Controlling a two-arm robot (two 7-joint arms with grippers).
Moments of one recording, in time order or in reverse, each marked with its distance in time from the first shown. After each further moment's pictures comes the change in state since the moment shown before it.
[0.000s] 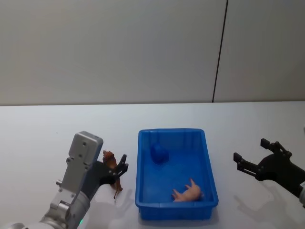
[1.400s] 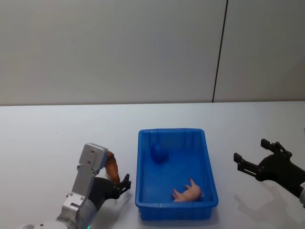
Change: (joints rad) left arm -0.068 -0.100 -0.010 0.228 -0.032 0.048 -0.094; right arm -0.001 0.001 0.000 0.000 0.001 0.000 0.000
